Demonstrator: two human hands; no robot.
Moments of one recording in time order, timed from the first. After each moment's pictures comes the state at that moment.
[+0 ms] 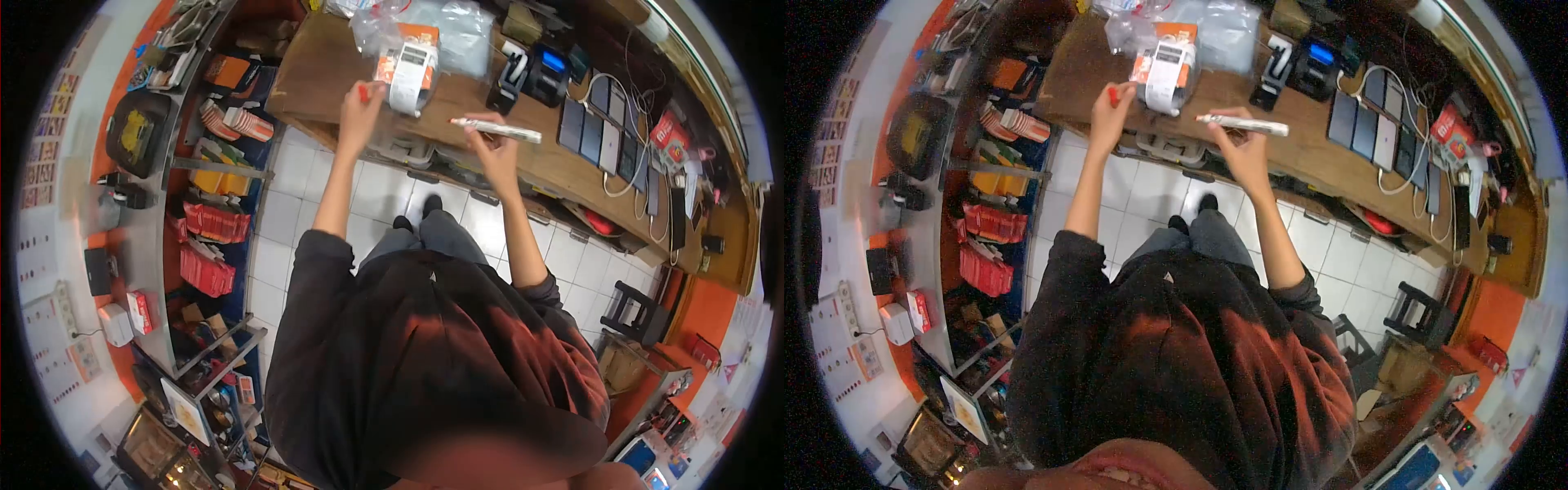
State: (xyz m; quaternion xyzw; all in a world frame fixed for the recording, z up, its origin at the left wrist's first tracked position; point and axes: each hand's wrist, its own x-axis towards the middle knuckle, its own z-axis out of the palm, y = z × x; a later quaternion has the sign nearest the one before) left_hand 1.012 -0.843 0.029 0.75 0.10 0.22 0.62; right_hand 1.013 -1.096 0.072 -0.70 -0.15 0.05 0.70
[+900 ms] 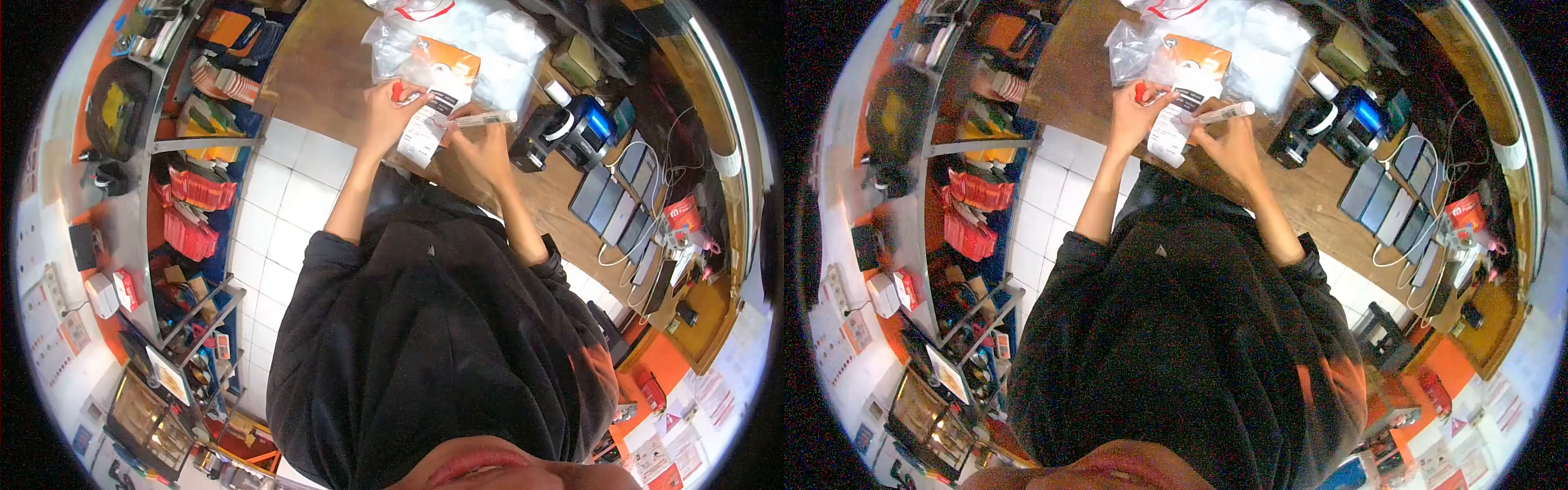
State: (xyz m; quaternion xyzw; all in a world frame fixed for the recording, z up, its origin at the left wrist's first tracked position) left_hand 1.129 -0.829 -0.018 0.77 0.11 0.21 0.59; right_hand 1.174 -1.016 0.026 -0.80 -0.31 0.11 0.51
